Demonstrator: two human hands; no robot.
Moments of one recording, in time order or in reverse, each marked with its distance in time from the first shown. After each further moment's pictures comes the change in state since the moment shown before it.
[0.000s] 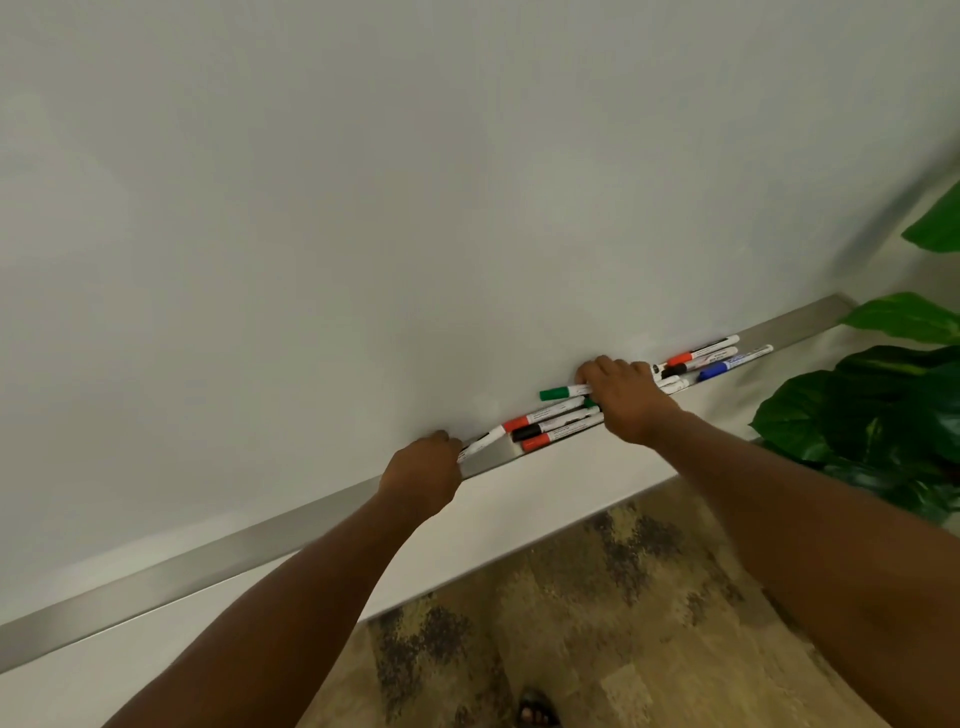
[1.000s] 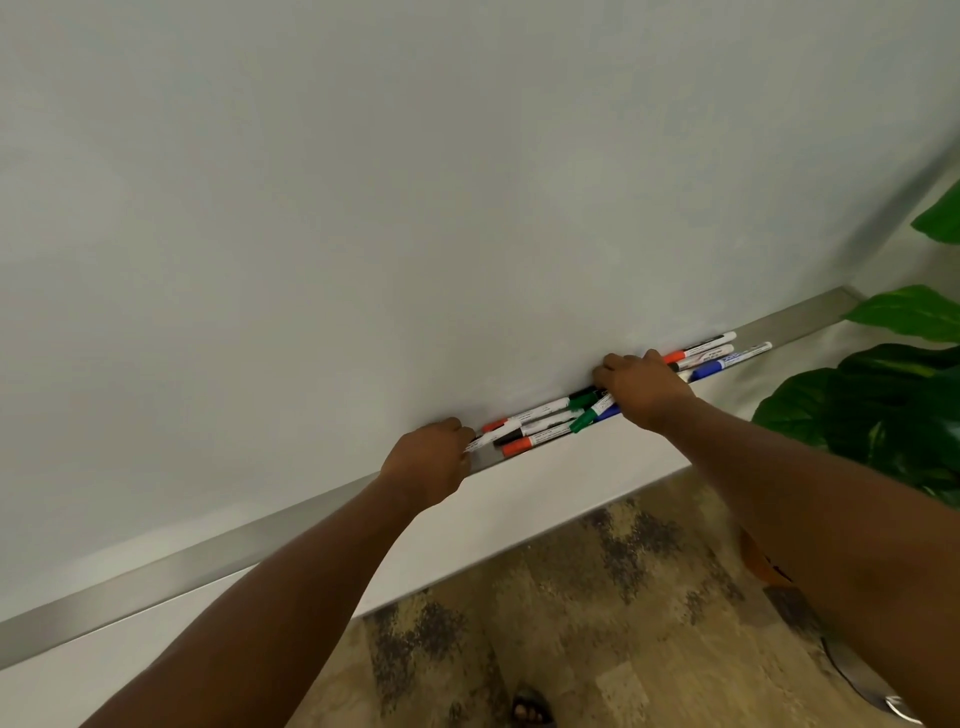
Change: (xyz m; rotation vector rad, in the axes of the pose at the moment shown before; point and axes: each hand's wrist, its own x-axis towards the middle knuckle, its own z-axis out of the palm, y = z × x) left_hand 0.031 0.029 -0.005 0.008 -0.001 0.103; right_hand 0.016 0.058 0.011 -0.325 -0.185 -0.045
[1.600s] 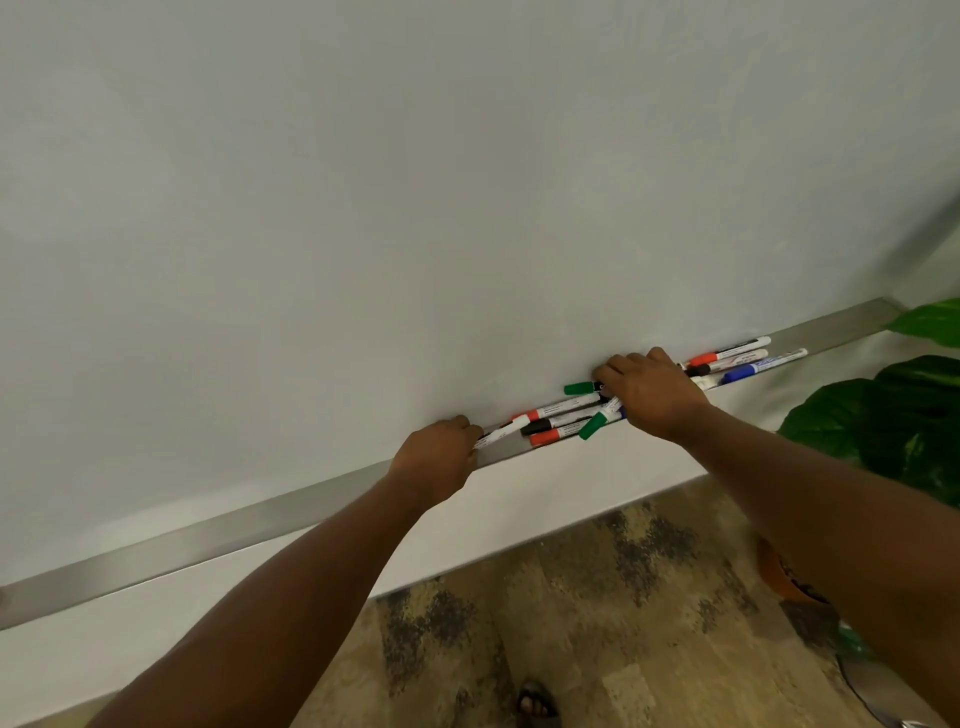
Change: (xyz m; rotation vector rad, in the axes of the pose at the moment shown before) left_hand -0.026 -0.018 0.002 -0.002 0.001 -0.045; right_hand -0.006 -0.027 -0.011 0.057 0.271 -0.154
